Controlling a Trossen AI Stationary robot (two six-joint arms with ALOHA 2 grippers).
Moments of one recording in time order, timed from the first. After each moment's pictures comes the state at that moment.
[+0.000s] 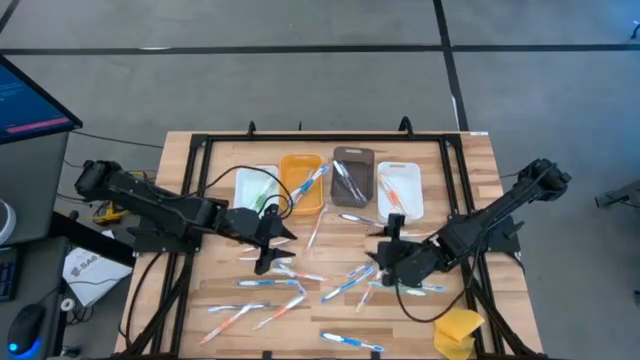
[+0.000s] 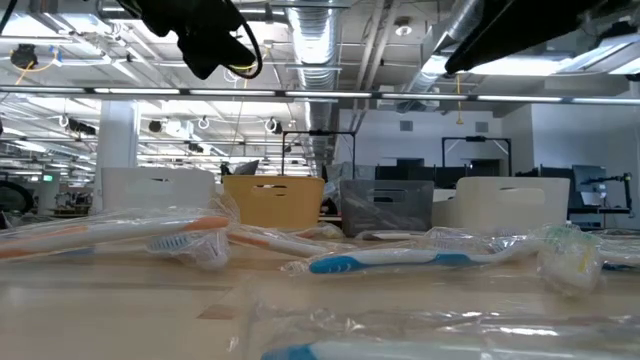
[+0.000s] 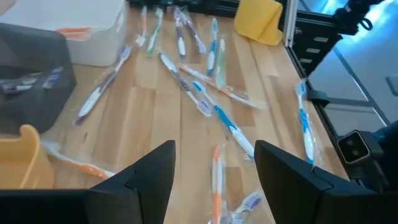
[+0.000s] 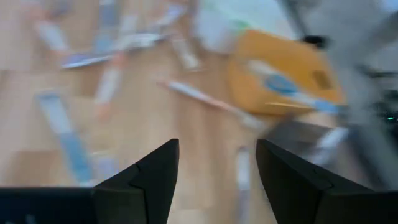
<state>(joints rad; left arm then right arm) -0.27 1.20 0.76 -0.09 -0.12 -0.24 0.59 1.35 0.91 -0.44 0.69 0.23</state>
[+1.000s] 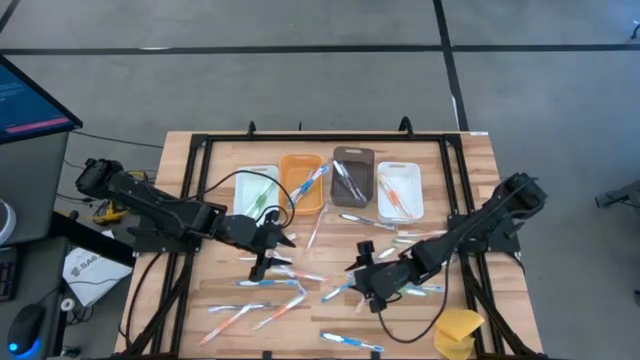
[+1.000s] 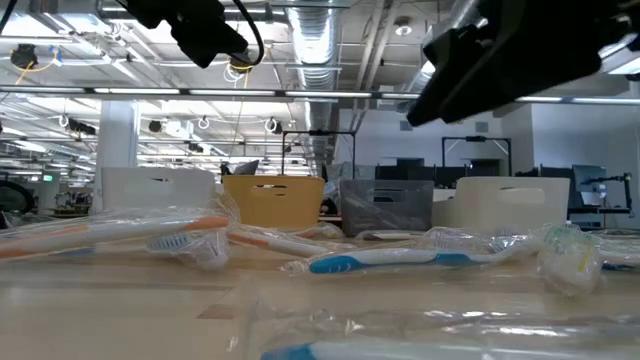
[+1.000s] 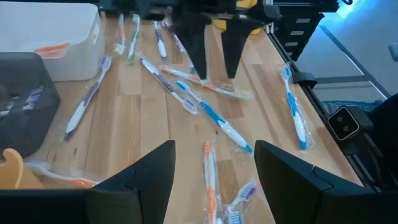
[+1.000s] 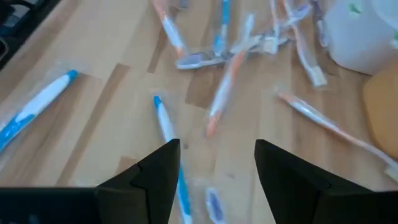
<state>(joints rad) -0.33 1.20 0.76 -0.09 -0.12 -0.13 0.56 1.64 0.92 -0.07 0.39 0.10</state>
